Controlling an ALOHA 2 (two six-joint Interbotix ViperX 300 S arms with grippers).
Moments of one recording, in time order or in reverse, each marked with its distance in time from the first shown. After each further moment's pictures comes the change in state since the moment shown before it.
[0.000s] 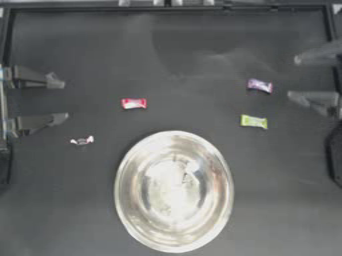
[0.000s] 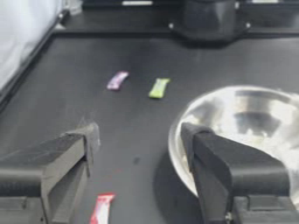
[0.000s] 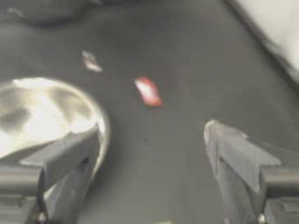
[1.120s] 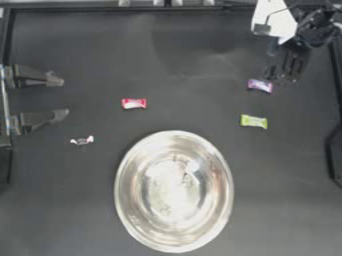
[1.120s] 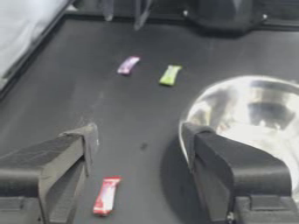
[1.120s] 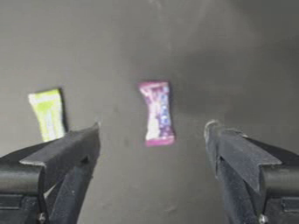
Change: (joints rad) left arm 0.044 -0.006 0.037 -0.018 -0.009 -0.015; right arm -0.322 0.719 -0.213 0.069 0.282 -0.388
